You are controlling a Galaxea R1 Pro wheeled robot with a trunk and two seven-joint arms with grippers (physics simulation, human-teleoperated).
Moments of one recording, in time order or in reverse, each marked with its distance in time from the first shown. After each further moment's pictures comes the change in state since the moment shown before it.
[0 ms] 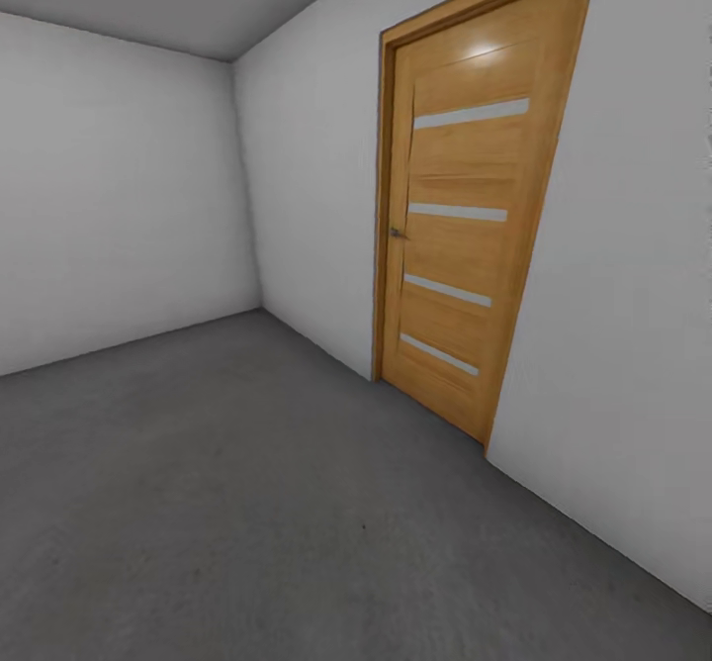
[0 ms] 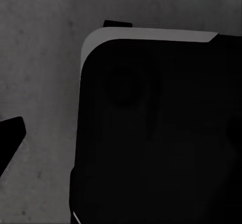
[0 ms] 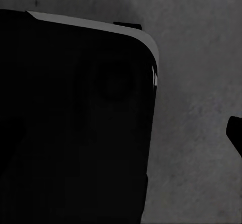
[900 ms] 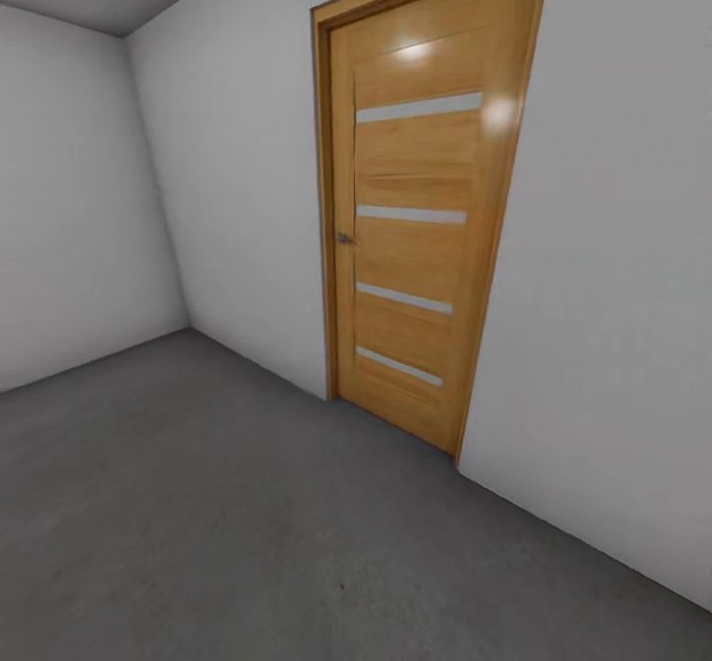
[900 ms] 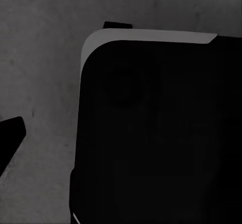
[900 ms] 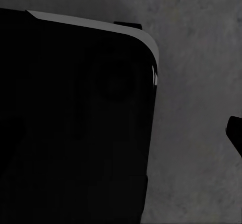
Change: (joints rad) left arm 0.000 0.000 0.000 0.000 0.000 -0.004 0.000; right arm 0.000 0.000 0.002 0.000 0.000 0.000 0.000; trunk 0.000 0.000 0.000
